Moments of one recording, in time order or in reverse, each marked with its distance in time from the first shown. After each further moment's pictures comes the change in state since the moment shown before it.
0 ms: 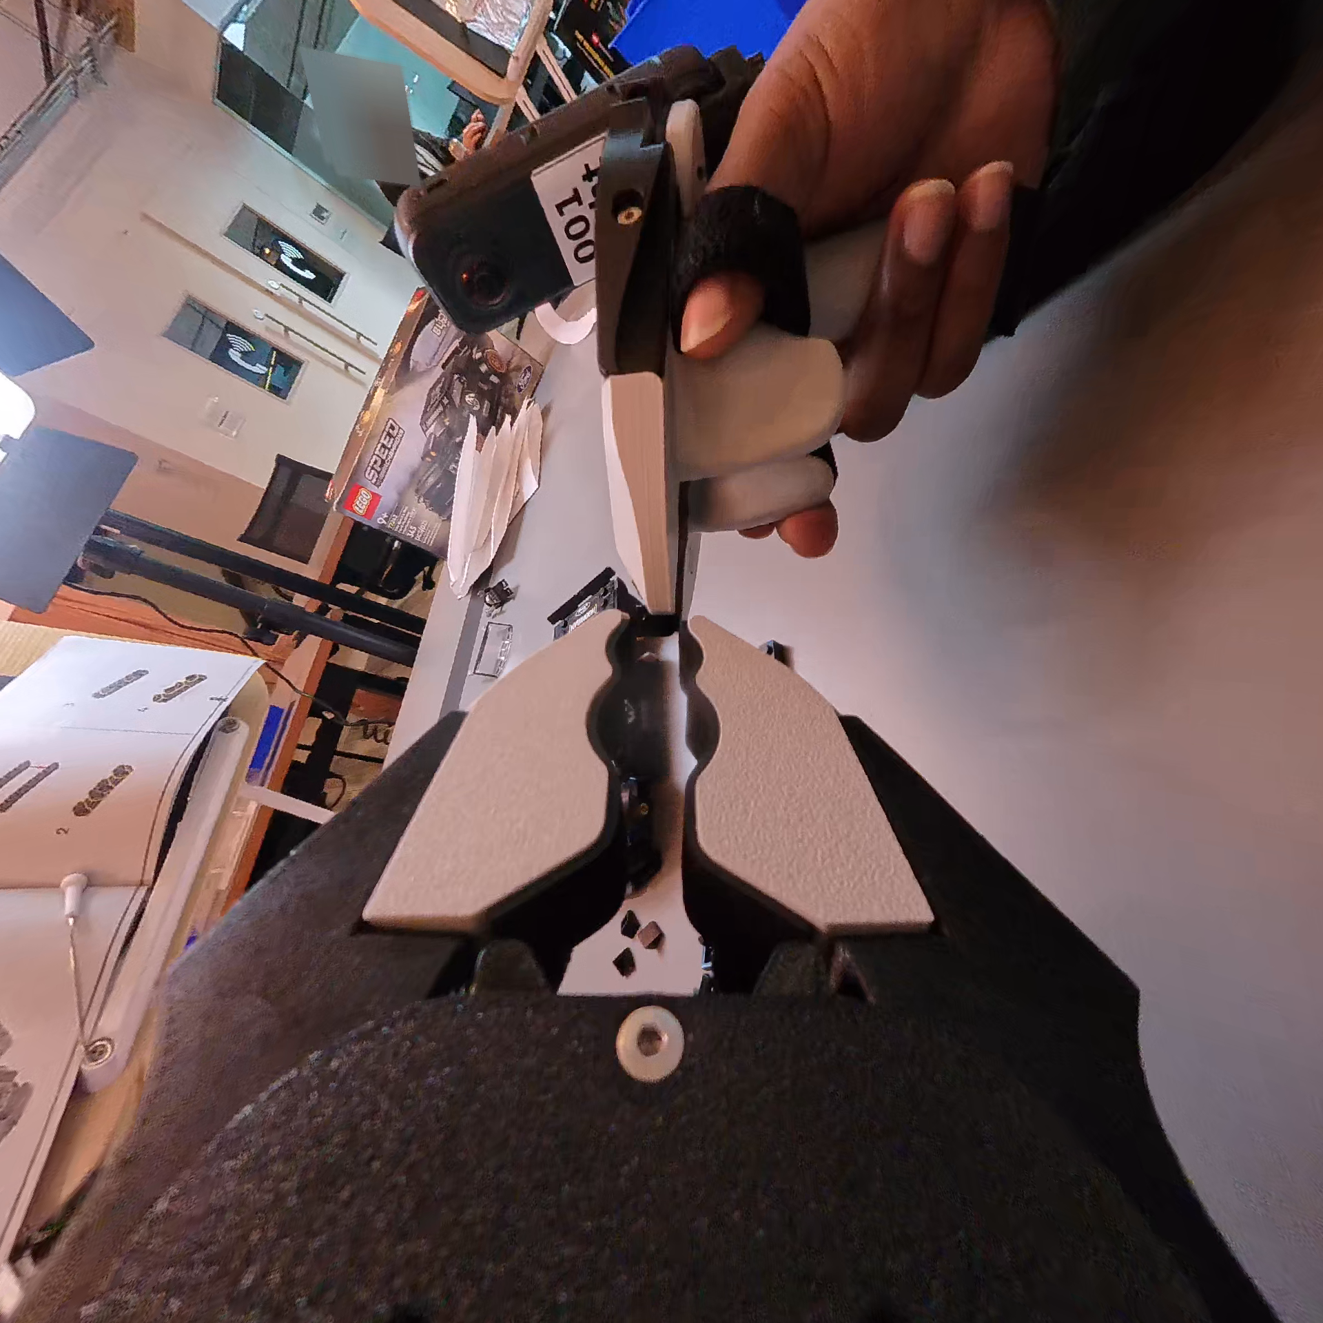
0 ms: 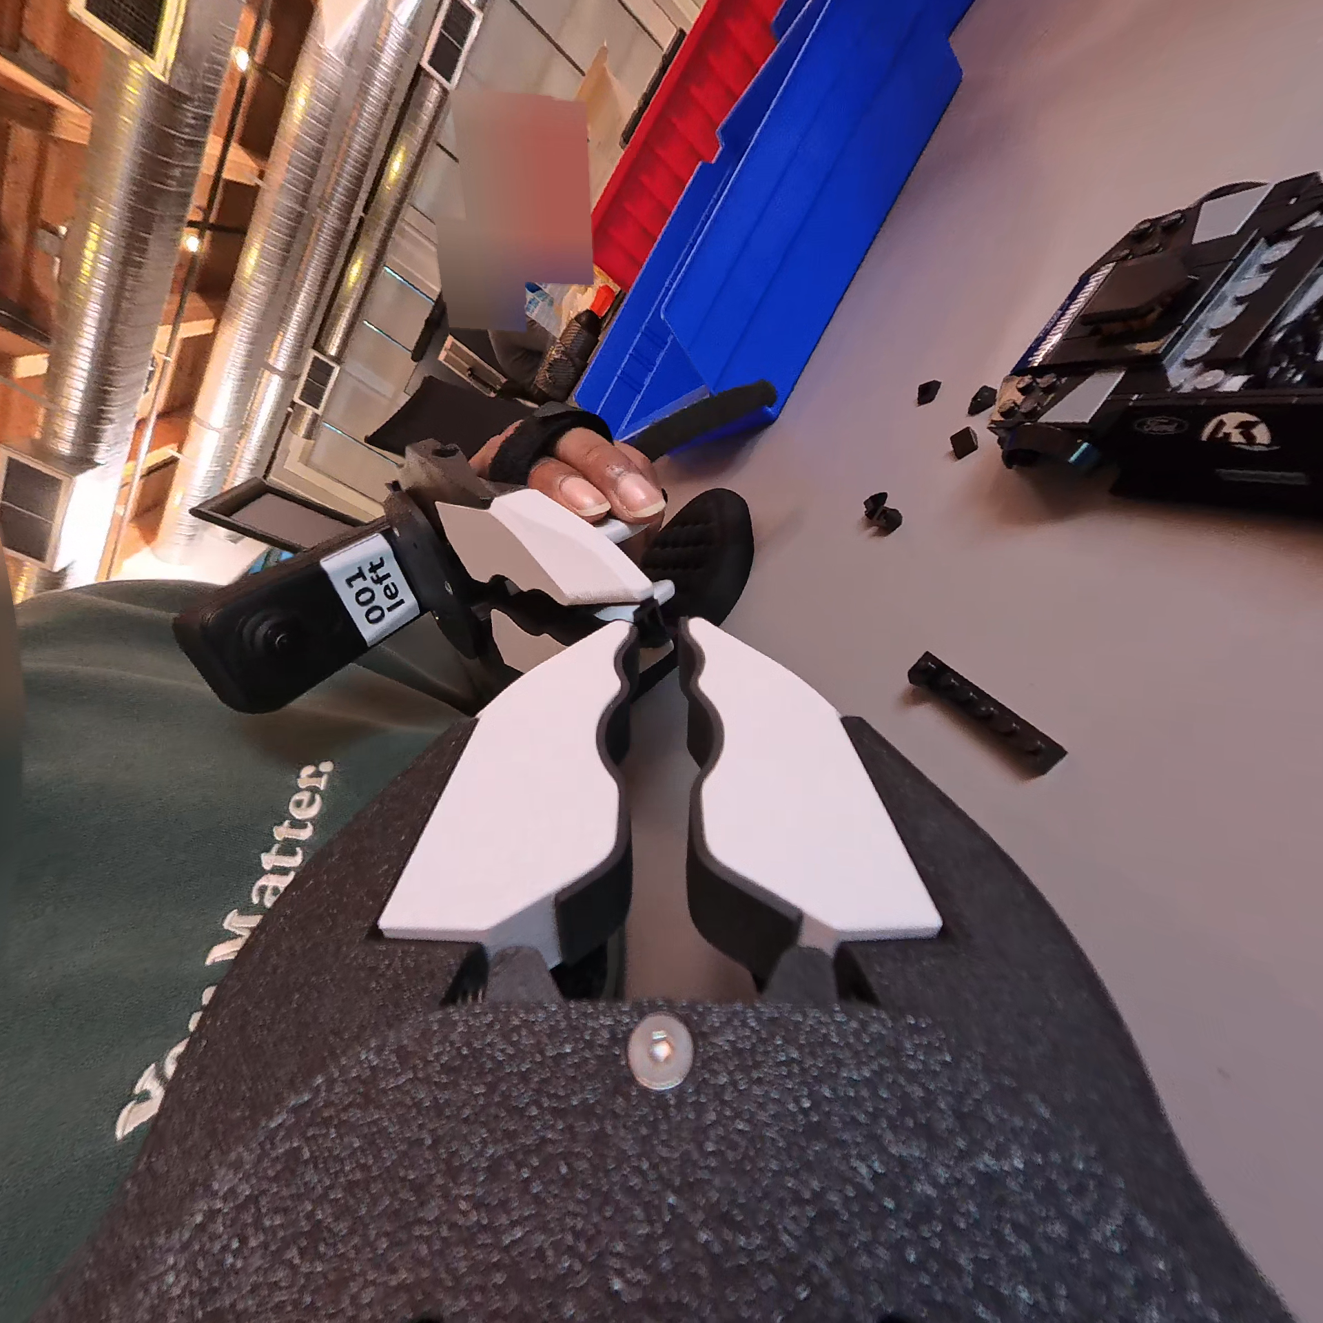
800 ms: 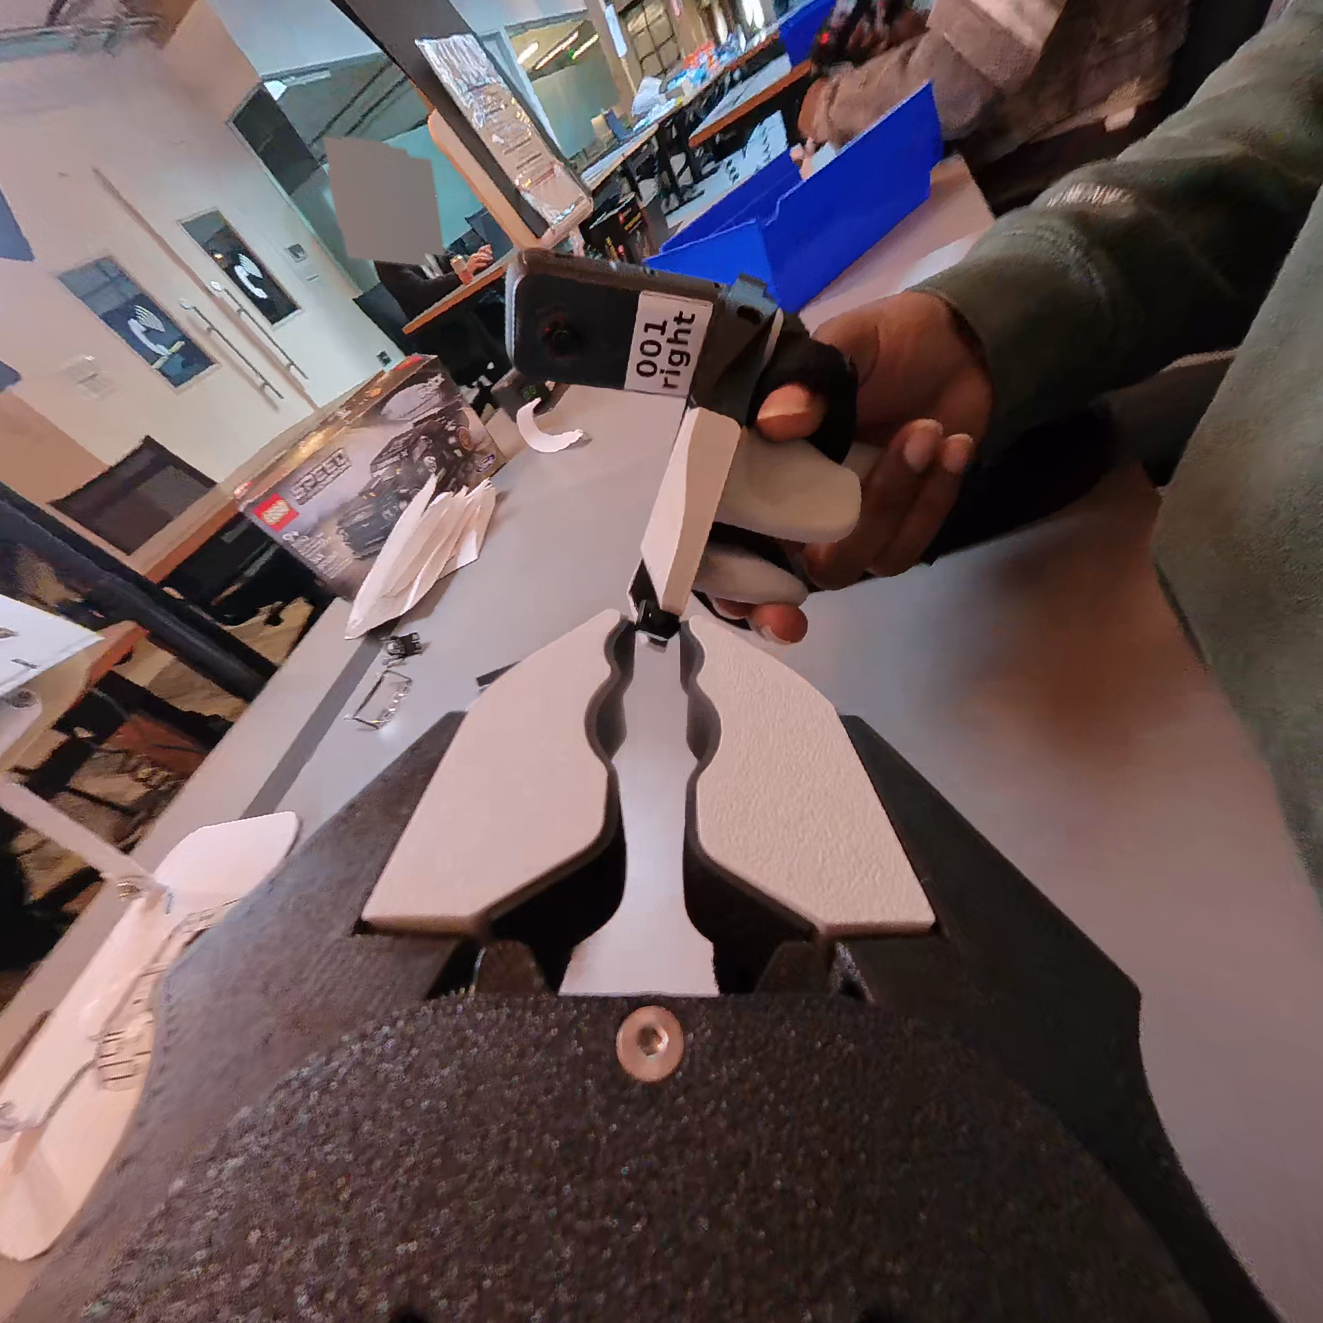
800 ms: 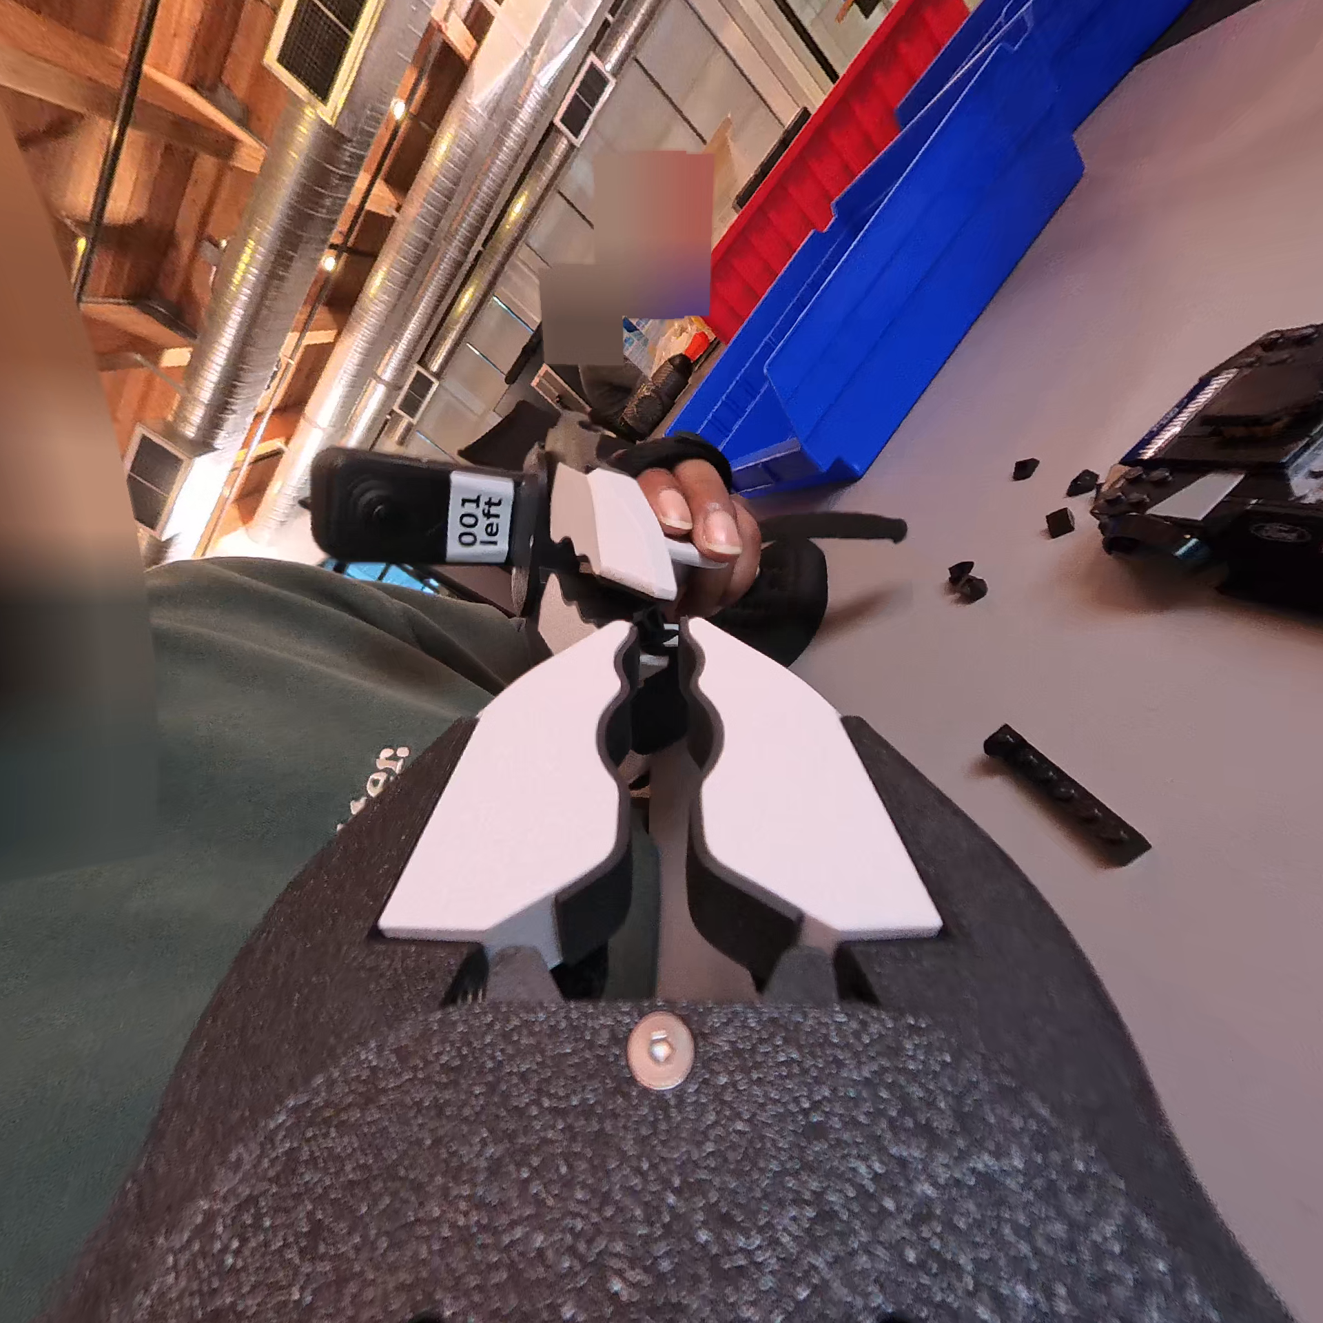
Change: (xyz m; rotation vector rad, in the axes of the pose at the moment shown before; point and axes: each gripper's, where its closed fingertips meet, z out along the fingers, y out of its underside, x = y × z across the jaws) left arm -0.013 -0.023 -0.012 0.225 0.071 -0.359; right arm -0.025 -0.011 -0.005 0.056 -0.137 -0.069
